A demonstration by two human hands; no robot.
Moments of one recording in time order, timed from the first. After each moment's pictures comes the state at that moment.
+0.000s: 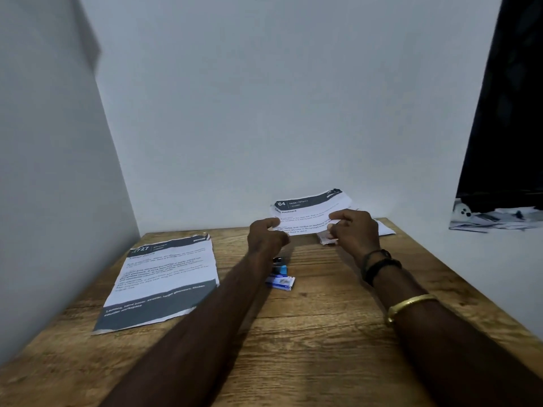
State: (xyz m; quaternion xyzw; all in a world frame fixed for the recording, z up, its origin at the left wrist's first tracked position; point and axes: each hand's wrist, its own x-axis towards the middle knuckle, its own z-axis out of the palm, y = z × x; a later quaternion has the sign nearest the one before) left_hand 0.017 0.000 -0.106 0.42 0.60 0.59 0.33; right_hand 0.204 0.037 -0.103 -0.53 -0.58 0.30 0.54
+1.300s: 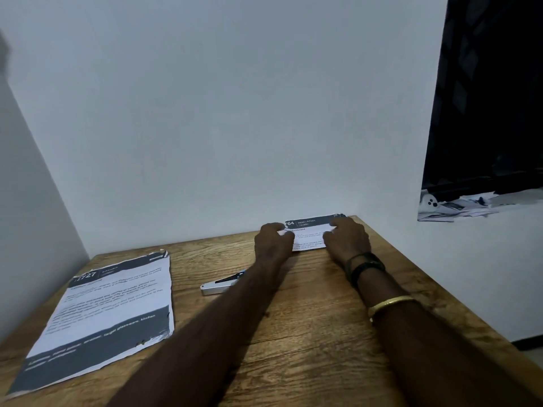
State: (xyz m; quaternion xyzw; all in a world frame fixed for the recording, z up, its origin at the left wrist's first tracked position) left_hand 0.101 0.060 -0.113 0.51 0.68 0.46 0.24; right_hand 0.255 0.078 -0.118 -0.67 -0.60 0.15 0.40
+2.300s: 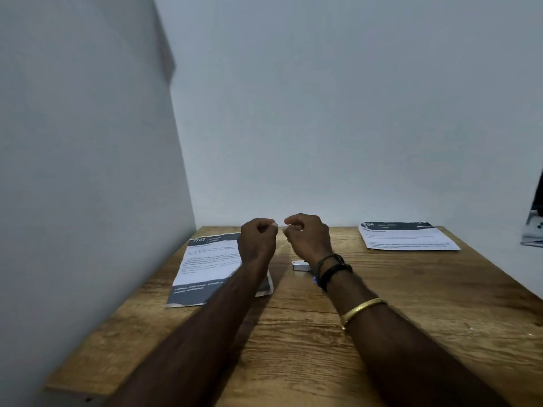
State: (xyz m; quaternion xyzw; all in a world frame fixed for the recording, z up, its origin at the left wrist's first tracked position) left_hand -0.065 -0.056 -0.105 0.38 0.66 0.64 0.13; right_hand 0.043 -0.019 -0.095 -0.44 -0.70 0.32 0.46
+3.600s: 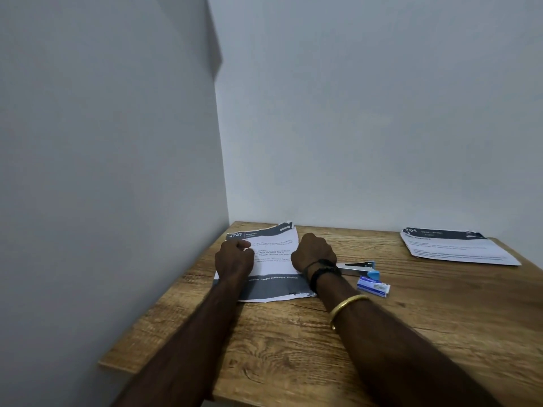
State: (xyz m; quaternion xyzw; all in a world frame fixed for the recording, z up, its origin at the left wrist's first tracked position) left_hand -0.183 -0.105 -0.143 0.31 0.80 0.51 0.06; right_hand -0.040 -0.027 -0.123 -0.57 -0.77 0.17 0.24
